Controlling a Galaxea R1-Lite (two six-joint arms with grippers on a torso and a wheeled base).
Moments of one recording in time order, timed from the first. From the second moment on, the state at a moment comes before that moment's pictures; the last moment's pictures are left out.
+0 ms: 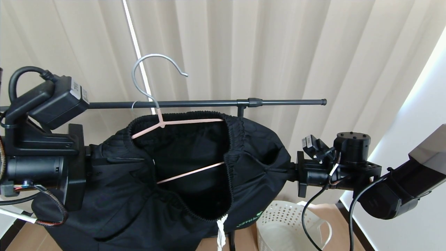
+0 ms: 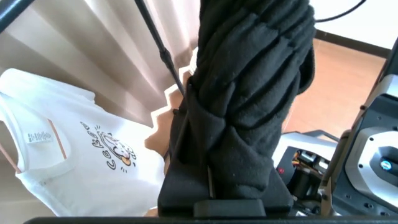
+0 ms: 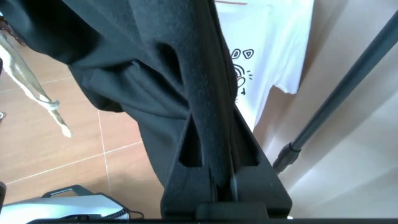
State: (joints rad) left arm -0.29 1.26 -0.97 0.24 -0.52 0.50; right arm 0.25 2.06 -0.71 -1.01 0.94 -0.28
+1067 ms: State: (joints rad) left arm -0.27 1.23 -0.87 0.20 -0.52 0.44; right arm 0.26 2.00 -0.68 -1.02 0.94 -0.28
